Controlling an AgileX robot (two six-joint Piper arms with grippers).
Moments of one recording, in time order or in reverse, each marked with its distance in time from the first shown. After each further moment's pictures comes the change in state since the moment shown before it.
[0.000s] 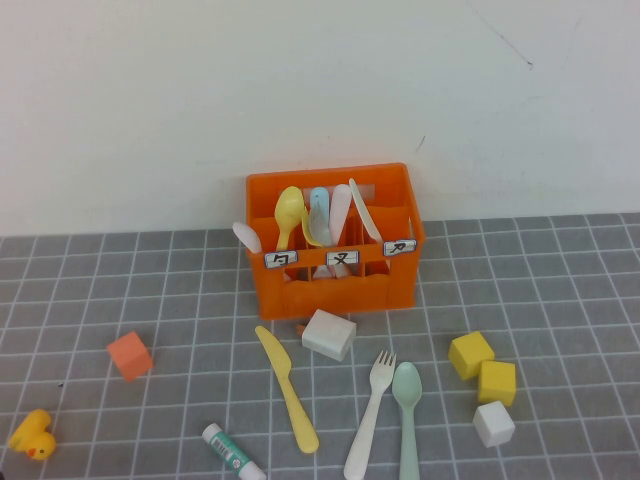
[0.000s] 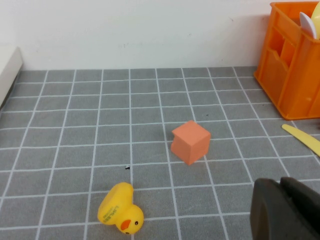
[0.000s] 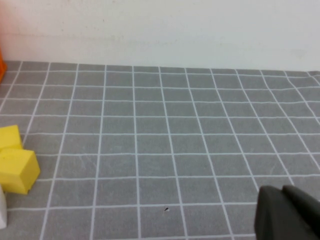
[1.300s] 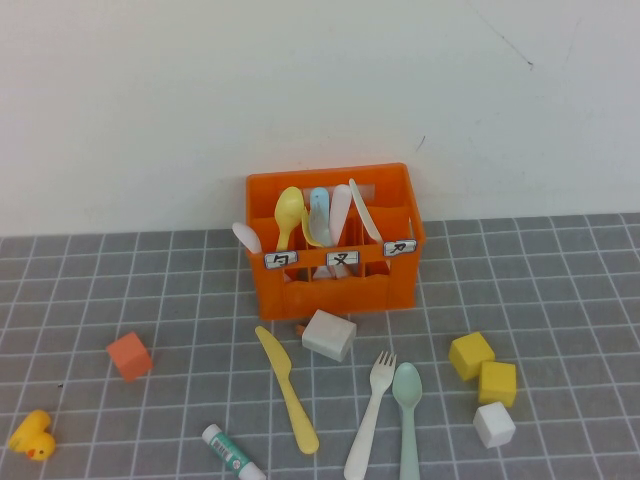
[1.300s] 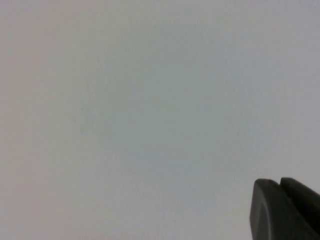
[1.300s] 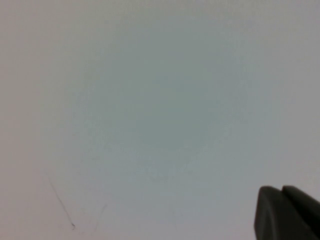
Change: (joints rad) right arm 0.000 0.000 -0.196 -0.478 -0.616 0.279; left arm 0.000 -0.004 -0.253 -0.002 -0.592 -0.235
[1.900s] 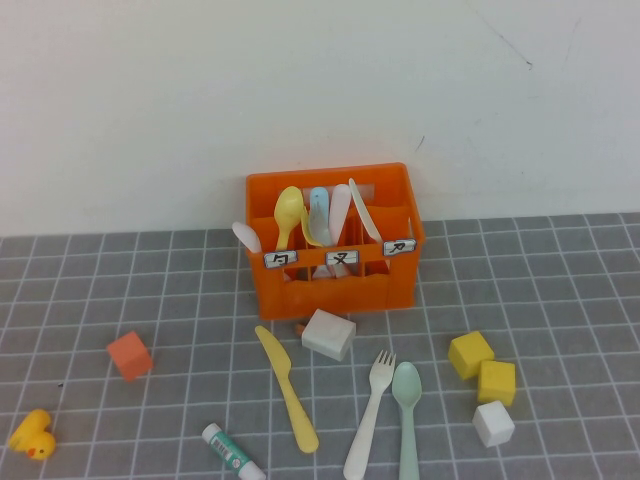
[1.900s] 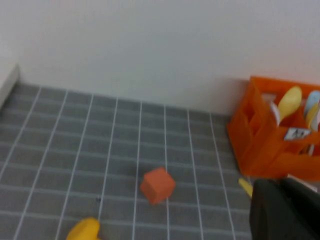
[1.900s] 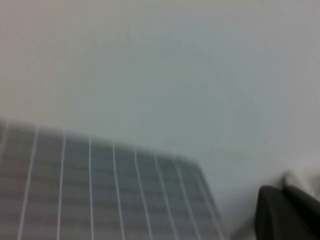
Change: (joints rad) right arm 0.000 0.407 -0.215 -0.218 0.531 0.074; left arm 0.000 0.353 -0.213 0.008 0.763 0.021
